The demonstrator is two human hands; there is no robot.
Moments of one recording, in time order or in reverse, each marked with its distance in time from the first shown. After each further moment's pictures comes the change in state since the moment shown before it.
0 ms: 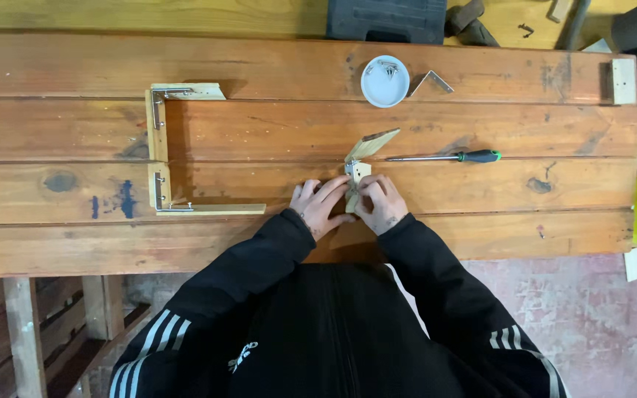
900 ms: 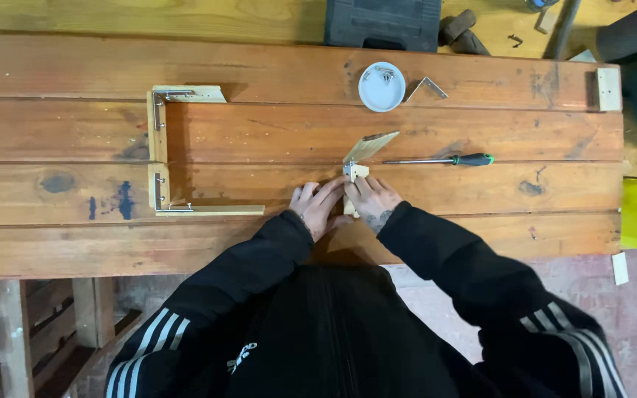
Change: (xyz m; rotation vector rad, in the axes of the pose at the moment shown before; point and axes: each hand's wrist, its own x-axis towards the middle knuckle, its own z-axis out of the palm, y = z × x) left_hand 0.001 0.002 0.006 0.021 0.206 0.036; right_hand 0.022 -0.002 -0.003 -0.593 -0.189 -0.409
